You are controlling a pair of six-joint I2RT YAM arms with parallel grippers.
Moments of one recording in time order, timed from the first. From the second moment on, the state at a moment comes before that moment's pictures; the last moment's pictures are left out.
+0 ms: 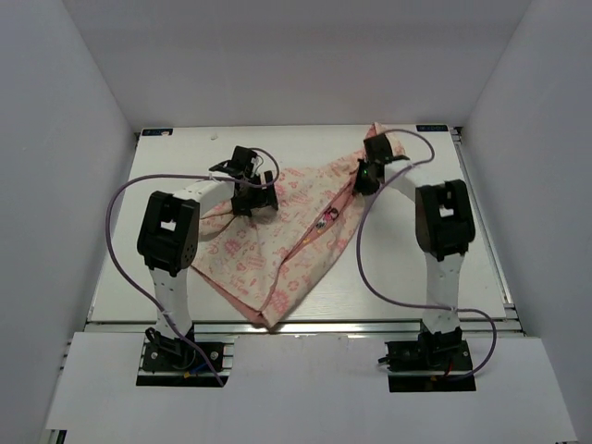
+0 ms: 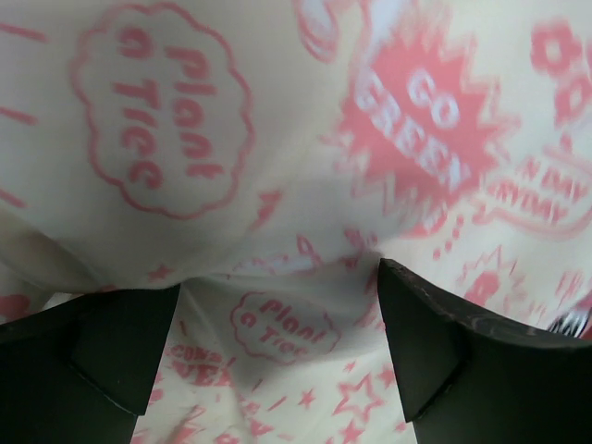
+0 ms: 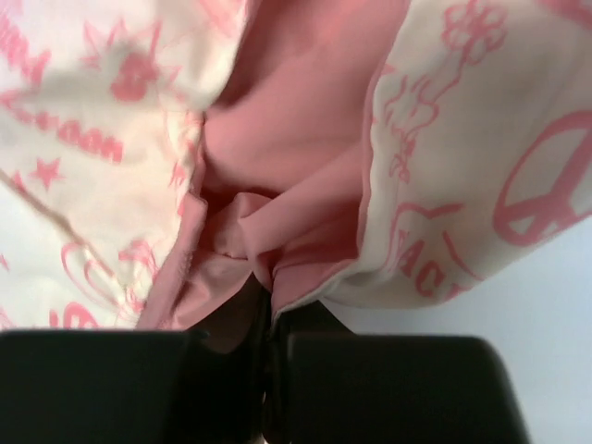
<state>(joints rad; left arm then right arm) -0.34 2.04 1.46 -0.49 0.10 -0.47 0.27 2.10 1.50 -0.39 -0.05 0.43</state>
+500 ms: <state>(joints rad) -0.65 1.85 1.19 -0.36 0.12 -0.62 0.20 2.54 2.26 -0.49 -0.12 0.25</state>
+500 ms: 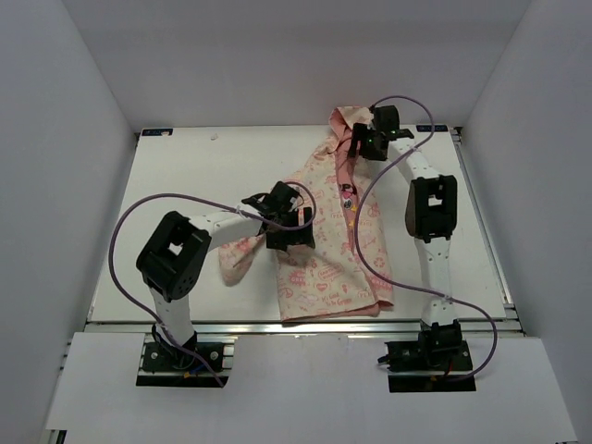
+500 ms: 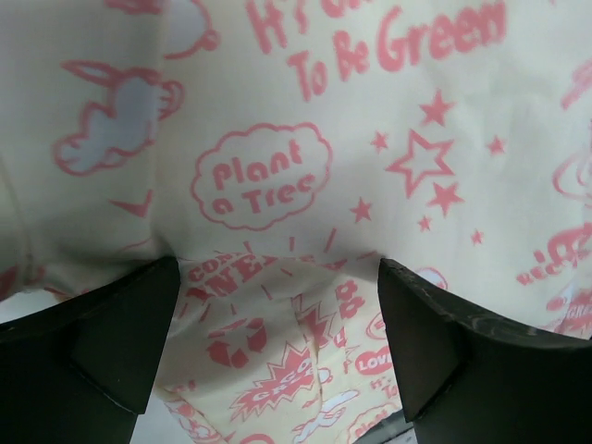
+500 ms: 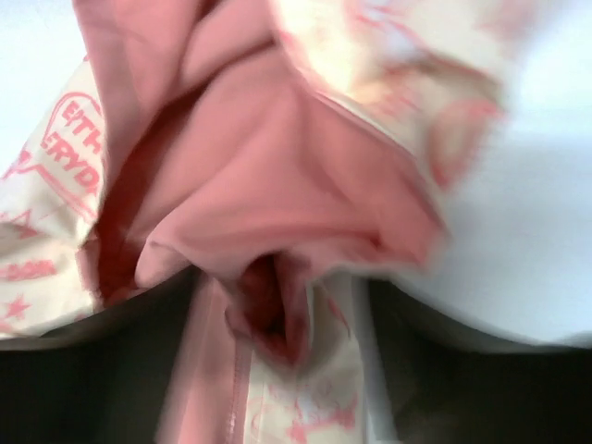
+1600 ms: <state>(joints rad) -0.95 1.97 1.34 -0.48 0.06 -0.72 0.32 1.06 0.57 -0.51 -0.26 0.44</state>
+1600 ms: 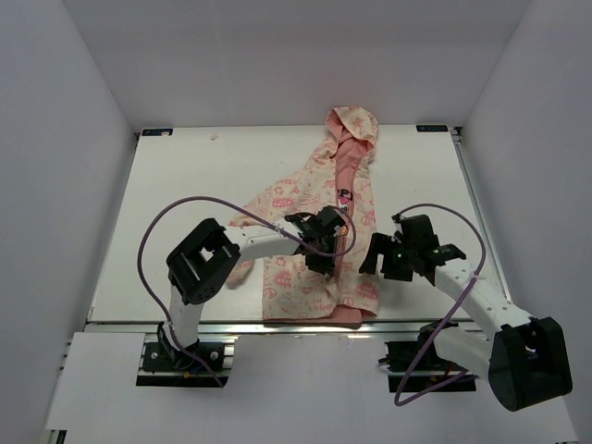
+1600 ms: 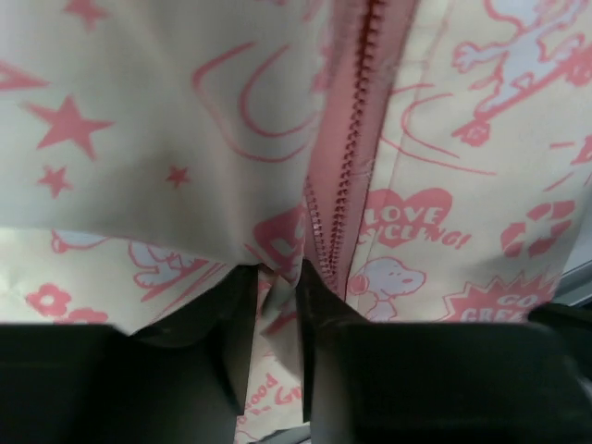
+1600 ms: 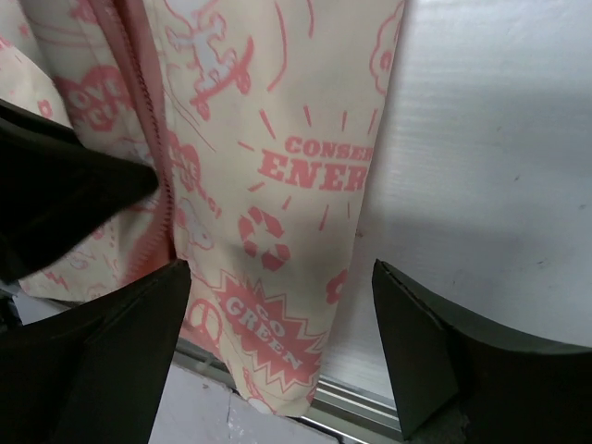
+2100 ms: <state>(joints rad) -0.95 1.71 1.08 -0.55 -0.12 -0.73 0.33 1.21 0.56 -0.49 -0.13 0.47</state>
